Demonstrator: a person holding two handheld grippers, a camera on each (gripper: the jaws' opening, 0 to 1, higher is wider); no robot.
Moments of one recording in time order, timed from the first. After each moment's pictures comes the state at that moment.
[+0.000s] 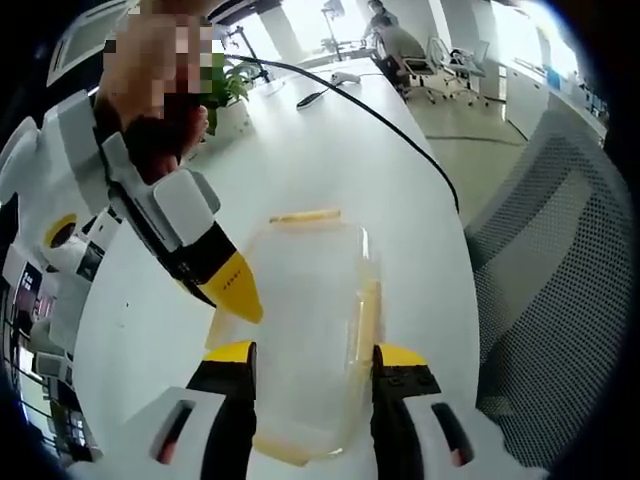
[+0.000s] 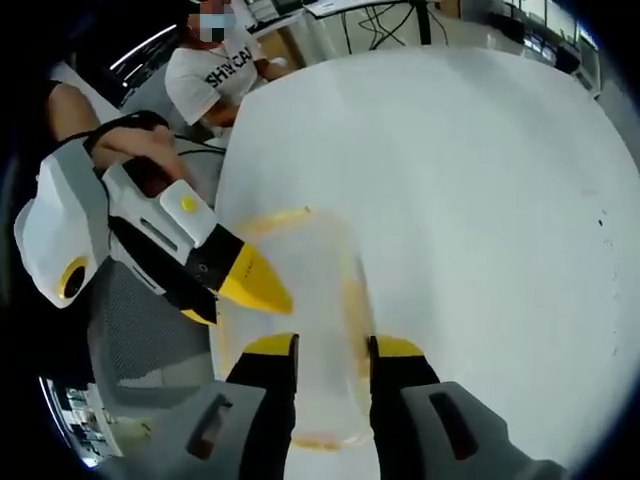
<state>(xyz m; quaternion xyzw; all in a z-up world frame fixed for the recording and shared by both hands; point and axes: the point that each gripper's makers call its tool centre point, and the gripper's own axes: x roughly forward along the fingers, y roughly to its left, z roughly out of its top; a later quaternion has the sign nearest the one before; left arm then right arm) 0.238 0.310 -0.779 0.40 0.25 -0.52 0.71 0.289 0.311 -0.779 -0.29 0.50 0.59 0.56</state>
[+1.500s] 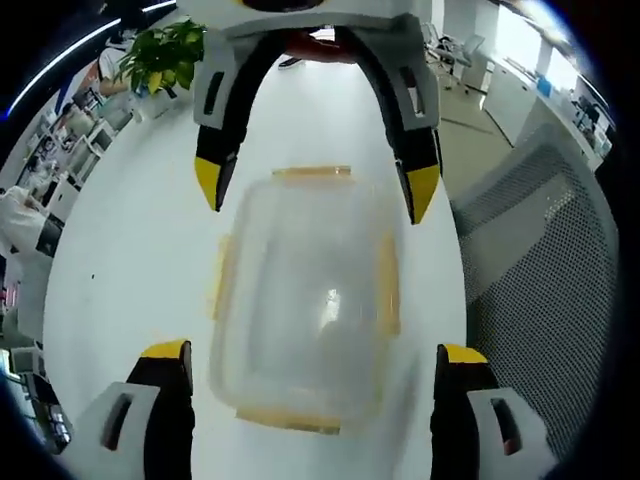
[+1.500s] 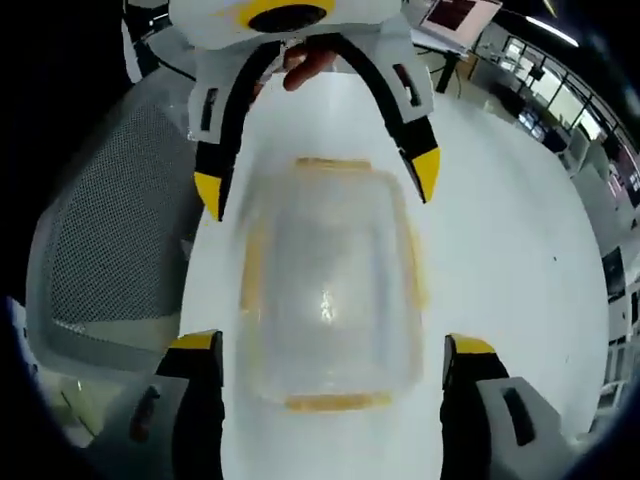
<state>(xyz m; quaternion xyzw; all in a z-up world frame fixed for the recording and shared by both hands) 0.252 0.336 -0.796 0.41 0.36 -0.55 0.63 0.249 0.268 -0.793 -0.40 0.37 0.57 0.62</state>
